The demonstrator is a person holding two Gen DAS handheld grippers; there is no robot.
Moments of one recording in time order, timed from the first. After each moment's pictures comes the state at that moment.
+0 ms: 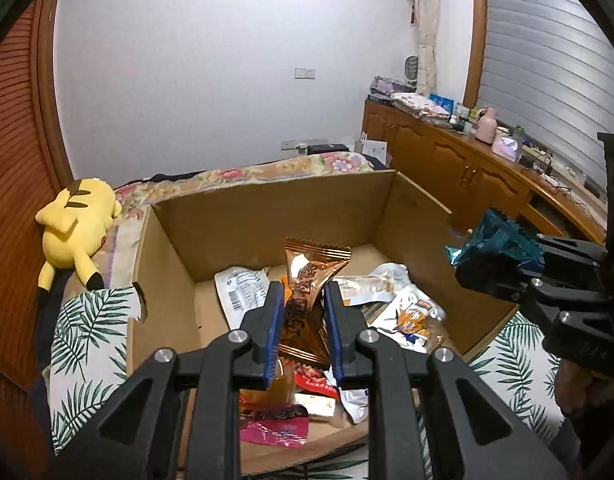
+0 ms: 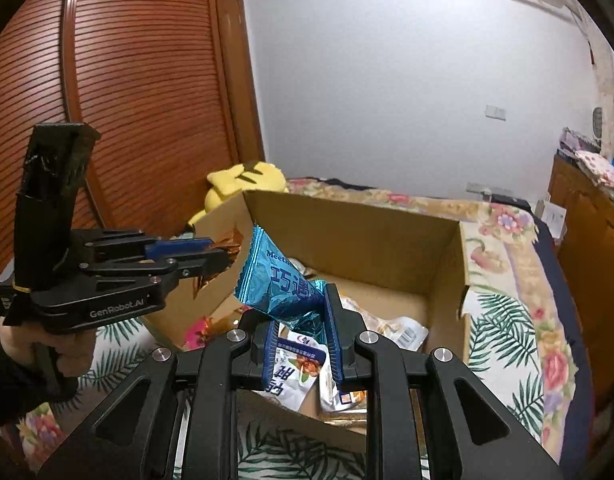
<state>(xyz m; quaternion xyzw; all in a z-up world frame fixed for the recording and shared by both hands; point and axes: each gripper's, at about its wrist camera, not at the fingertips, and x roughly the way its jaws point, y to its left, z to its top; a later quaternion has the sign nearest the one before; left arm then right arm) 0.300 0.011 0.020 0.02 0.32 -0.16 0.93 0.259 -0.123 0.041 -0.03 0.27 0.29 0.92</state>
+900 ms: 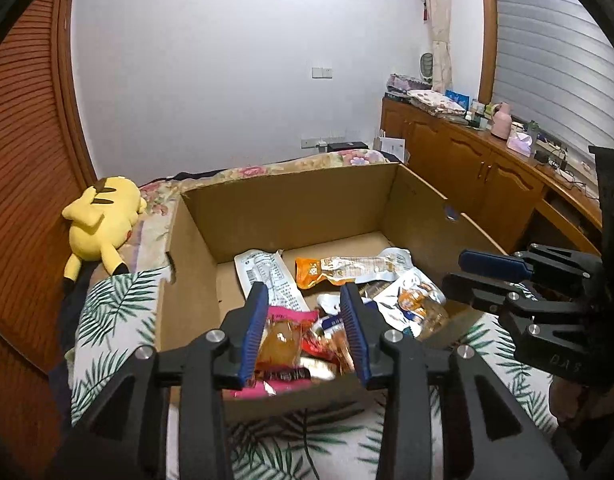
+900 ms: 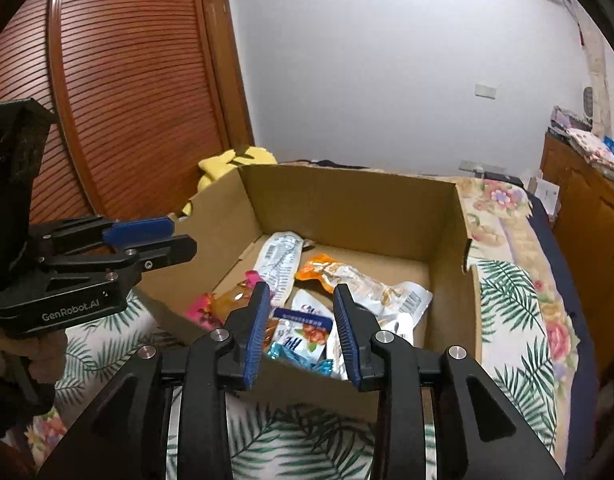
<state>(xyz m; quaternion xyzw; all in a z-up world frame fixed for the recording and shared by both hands) 0.250 0.011 0.036 0.03 0.32 -0.11 0.94 0.240 -0.120 0.032 -0.02 0.30 0.26 0.92</state>
